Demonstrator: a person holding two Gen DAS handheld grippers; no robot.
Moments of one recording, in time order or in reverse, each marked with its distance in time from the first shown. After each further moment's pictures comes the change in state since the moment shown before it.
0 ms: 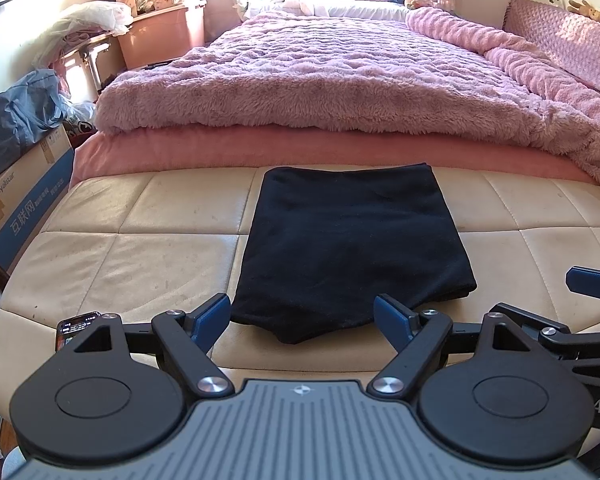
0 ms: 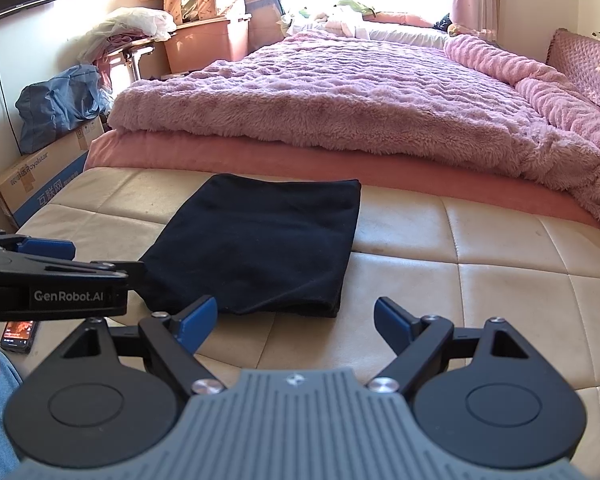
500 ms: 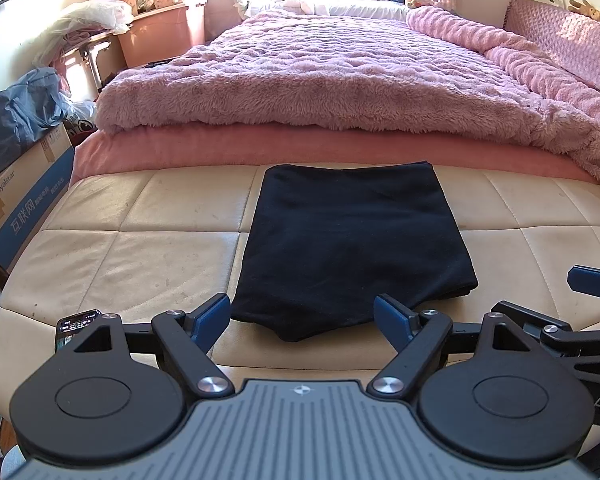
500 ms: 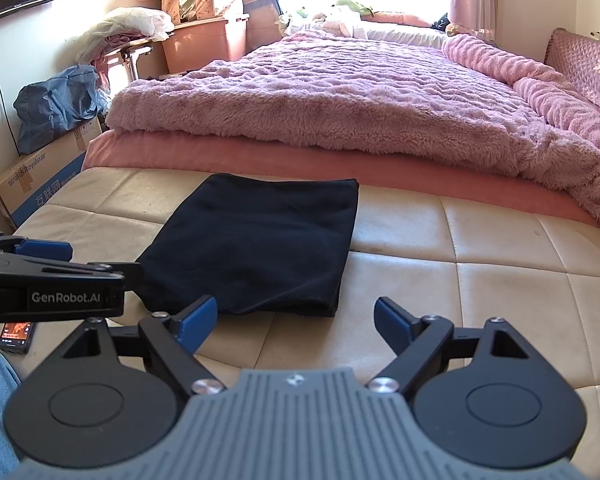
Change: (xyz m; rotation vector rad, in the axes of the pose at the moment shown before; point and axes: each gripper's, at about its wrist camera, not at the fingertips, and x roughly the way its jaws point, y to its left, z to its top) left arm 0.001 0.002 0.000 0.000 0.003 0.001; right arm 0.002 -0.001 0.000 0.003 0.000 -0.006
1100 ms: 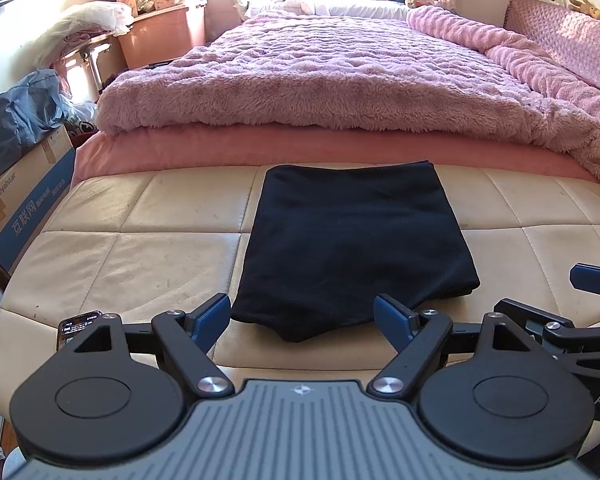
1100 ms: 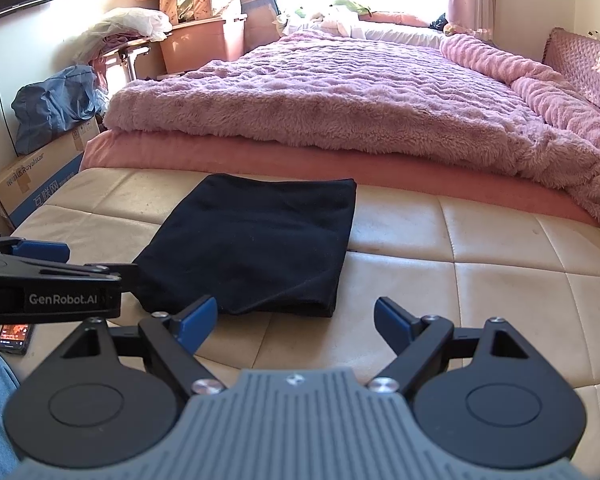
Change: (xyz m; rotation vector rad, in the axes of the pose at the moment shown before) left arm 0.000 0.001 0.000 0.004 -0.002 0.003; right arm 0.001 -0.001 0.000 0.003 0.000 -0.004
